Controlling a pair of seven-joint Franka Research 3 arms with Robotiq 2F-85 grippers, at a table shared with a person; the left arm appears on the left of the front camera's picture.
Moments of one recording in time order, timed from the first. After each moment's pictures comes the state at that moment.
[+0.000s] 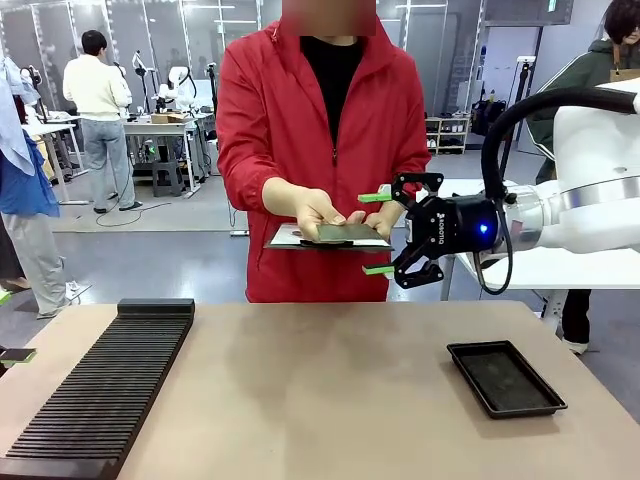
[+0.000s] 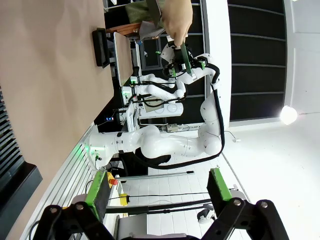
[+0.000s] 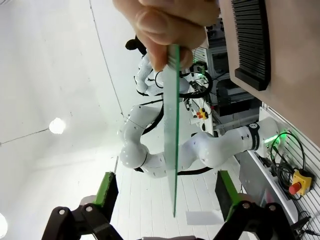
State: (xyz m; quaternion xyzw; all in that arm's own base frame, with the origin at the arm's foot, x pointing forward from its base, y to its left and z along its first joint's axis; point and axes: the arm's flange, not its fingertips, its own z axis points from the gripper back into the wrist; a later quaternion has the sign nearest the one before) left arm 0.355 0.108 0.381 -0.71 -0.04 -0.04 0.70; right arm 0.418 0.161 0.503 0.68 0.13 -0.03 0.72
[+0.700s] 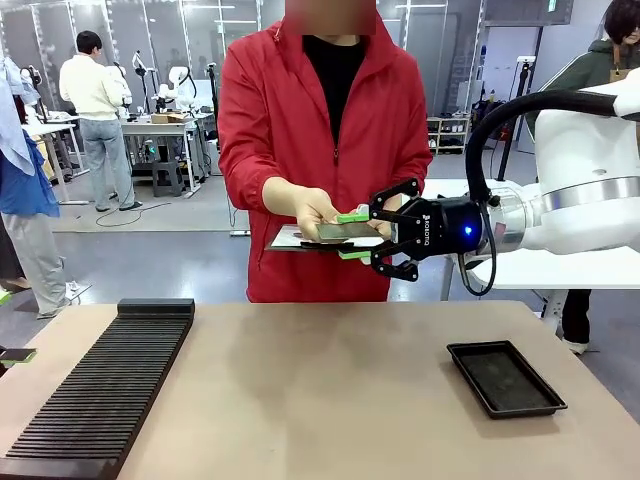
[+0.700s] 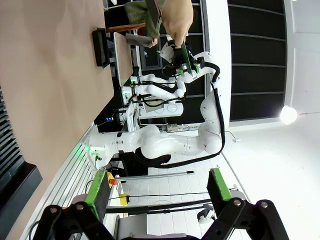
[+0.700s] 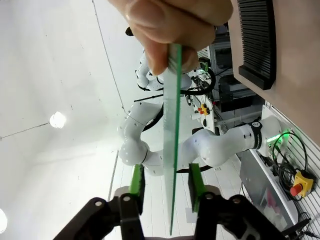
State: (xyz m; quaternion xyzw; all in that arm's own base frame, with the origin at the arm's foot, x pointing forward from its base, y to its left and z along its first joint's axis) left arm 0.355 0.108 0.381 -0.71 -0.04 -0.04 0.70; right arm 0.422 0.177 0.500 0.68 0.14 -0.02 0.72
